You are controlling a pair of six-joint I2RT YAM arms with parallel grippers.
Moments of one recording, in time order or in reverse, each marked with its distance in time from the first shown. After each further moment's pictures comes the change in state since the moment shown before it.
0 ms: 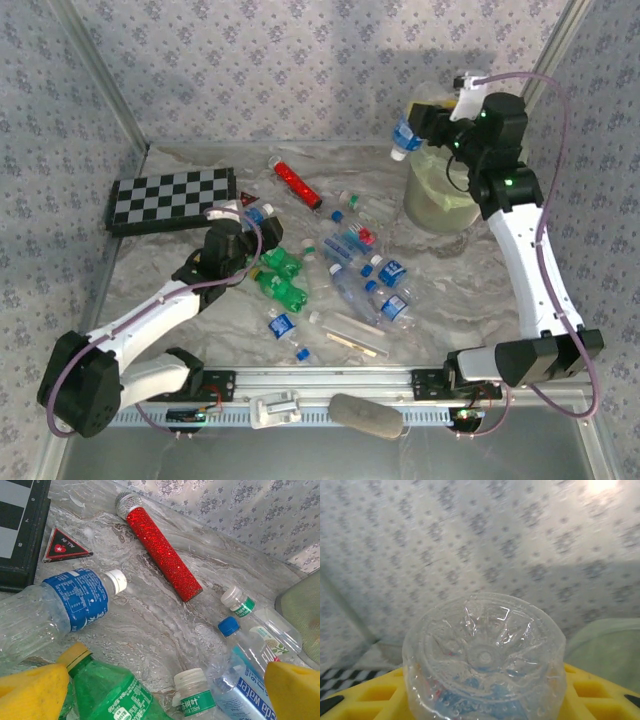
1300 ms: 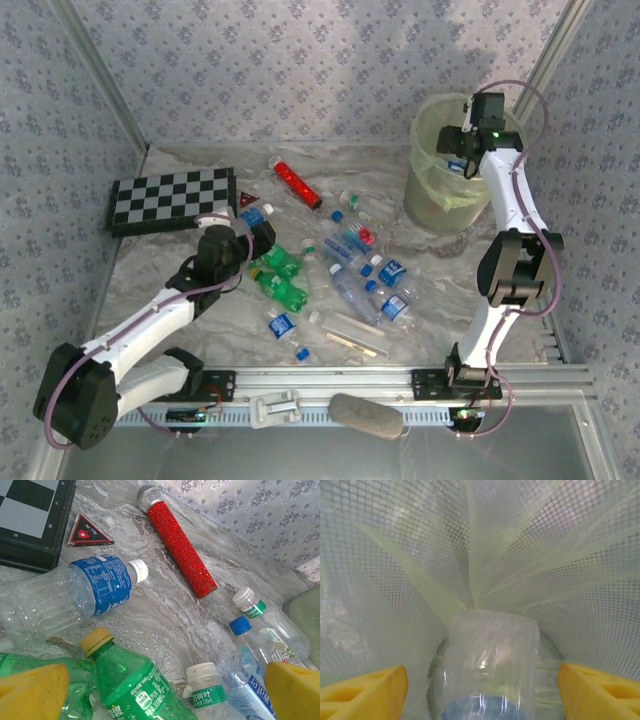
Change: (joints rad) left arm 0.042 -0.063 -0.060 -0.027 0.008 -0.046; right arm -0.175 0.509 0.219 -0.325 0.177 -0.063
